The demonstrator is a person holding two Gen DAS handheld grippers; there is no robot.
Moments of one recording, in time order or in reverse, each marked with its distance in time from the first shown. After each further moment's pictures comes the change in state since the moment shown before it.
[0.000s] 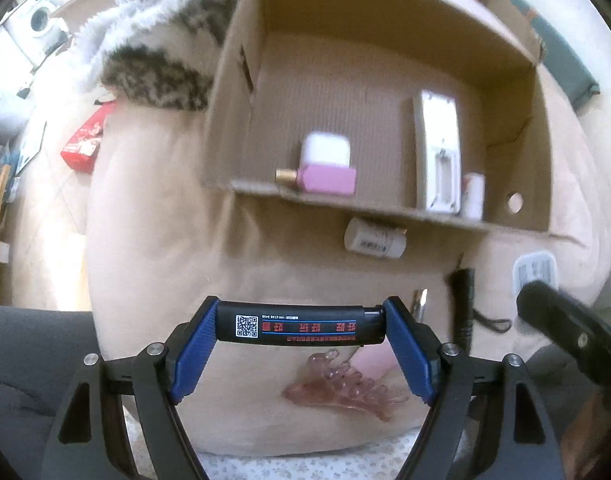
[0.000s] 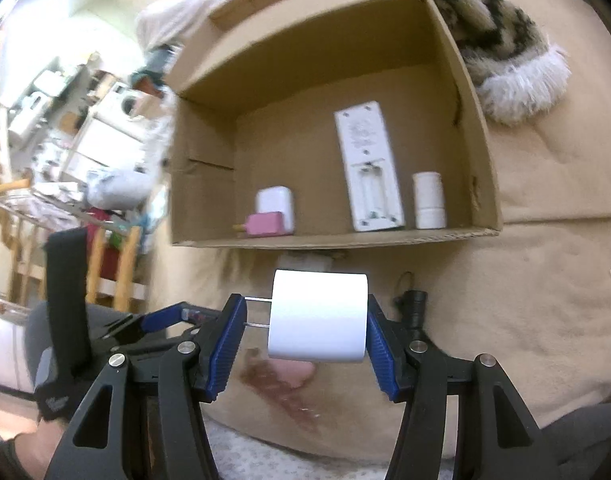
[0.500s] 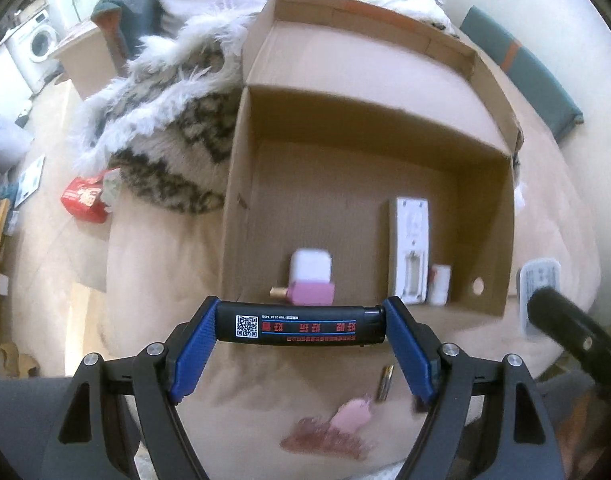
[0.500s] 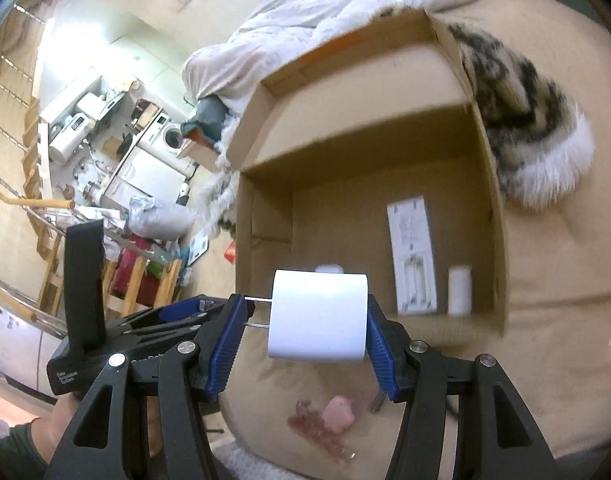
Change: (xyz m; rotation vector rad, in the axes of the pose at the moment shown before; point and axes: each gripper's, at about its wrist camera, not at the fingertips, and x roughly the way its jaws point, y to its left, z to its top) left arm -0.051 -0.013 0.077 0.015 -0.135 -0.038; right arm -0.036 0.024 0.060 -0.064 -0.149 0.079
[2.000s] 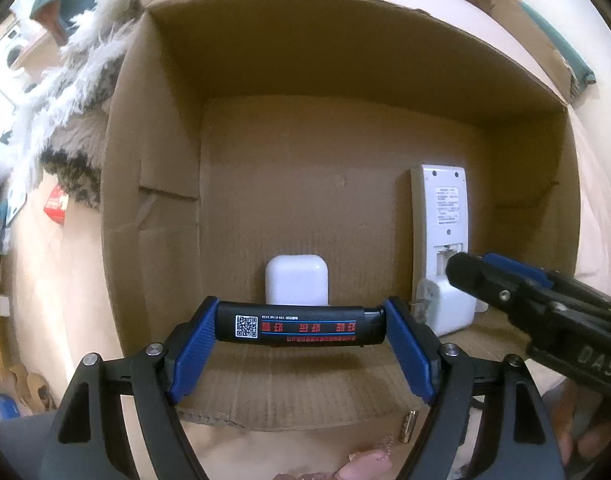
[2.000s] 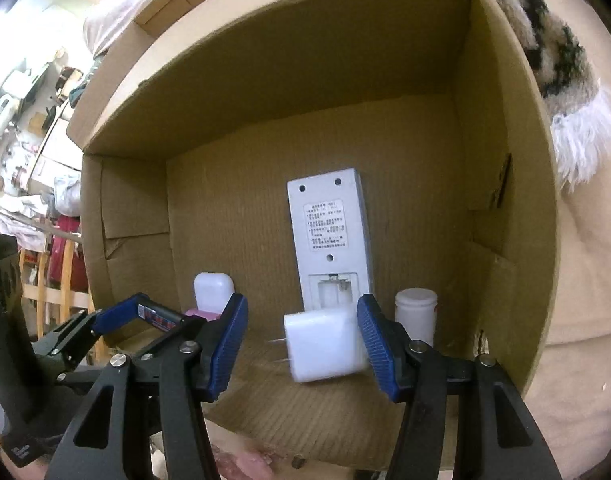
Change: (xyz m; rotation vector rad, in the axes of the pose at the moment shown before) left arm 0.106 -0.037 0.001 0.077 0.103 0.039; right arm 0.113 -0.057 0.020 0.080 0.210 -0.226
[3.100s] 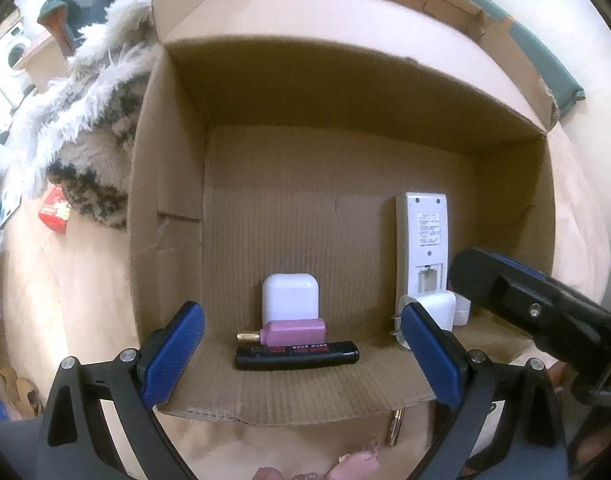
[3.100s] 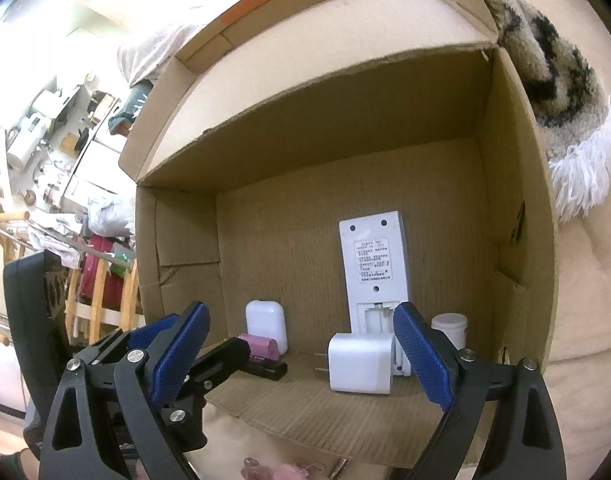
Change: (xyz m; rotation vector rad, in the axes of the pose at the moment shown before) left arm -0.027 0.017 0.007 -0.007 -0.069 -0.042; right arm -0.018 0.010 0.001 -0.011 -0.108 0.116
